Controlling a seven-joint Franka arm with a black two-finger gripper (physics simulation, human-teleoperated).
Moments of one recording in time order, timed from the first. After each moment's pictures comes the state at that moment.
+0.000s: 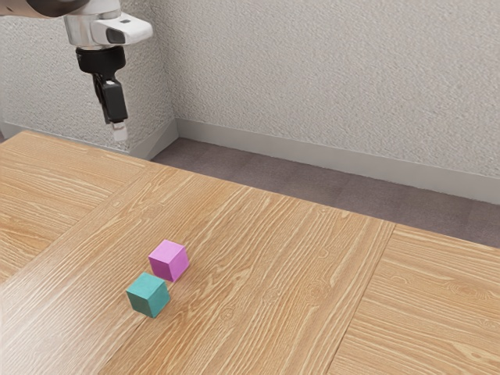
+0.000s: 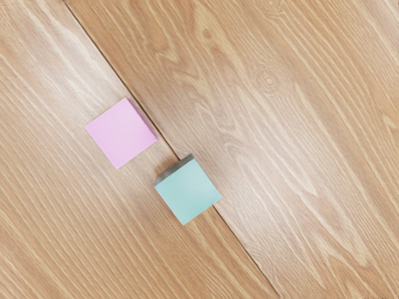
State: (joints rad) arm 0.06 -0.06 -0.06 -1.53 -0.01 1.35 0.63
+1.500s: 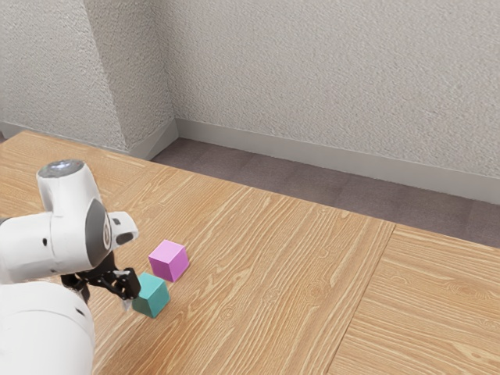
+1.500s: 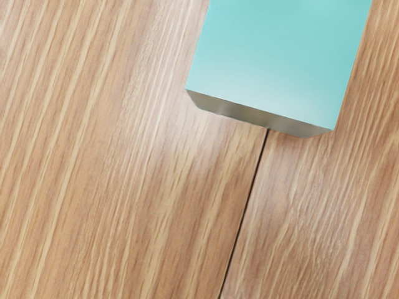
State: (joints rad) arm 1.18 -1.13 -1.19 -2.70 -0.98 1.86 0.46
